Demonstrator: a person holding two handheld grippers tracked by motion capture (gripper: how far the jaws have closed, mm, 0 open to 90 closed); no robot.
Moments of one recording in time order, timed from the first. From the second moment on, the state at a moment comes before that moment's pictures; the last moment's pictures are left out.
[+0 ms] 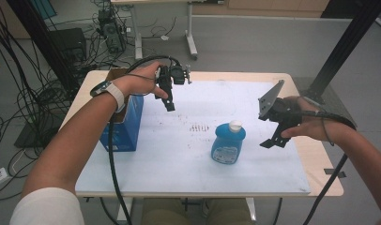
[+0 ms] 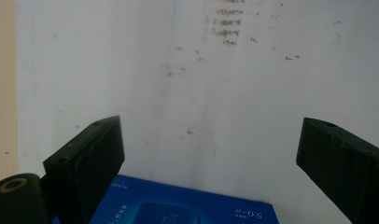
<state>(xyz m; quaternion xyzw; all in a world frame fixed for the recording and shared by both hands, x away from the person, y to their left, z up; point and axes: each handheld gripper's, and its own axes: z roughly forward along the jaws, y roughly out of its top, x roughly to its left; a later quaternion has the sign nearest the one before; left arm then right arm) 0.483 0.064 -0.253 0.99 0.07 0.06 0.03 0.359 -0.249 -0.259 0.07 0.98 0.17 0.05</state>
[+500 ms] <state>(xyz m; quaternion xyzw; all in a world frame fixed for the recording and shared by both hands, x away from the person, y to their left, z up) 0.480 0.065 -0.250 0.99 0.08 0.06 0.04 0.355 -0.251 -0.255 0.08 0.98 0.18 0.05</state>
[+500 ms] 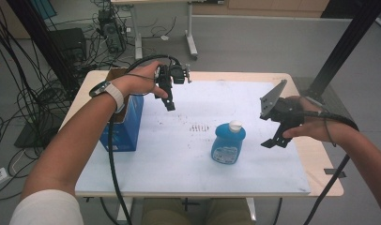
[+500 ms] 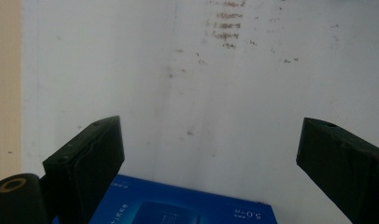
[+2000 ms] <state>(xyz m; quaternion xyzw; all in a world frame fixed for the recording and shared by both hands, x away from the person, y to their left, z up) 0.479 0.070 -0.252 0.99 0.08 0.07 0.04 0.352 -0.253 -0.282 0.10 0.97 0.23 0.05</state>
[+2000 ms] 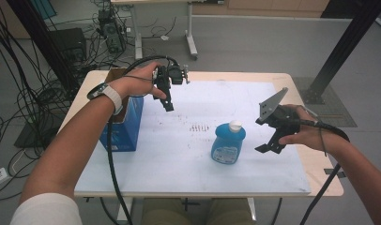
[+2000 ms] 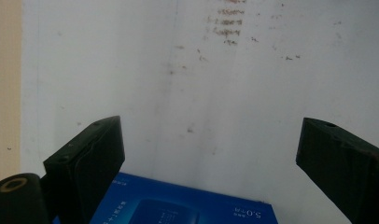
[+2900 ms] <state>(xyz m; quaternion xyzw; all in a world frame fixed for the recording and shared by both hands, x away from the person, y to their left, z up) 0.478 0.070 -0.255 0.99 0.08 0.07 0.04 0.353 -0.247 -0.305 0.10 0.97 0.23 0.04</state>
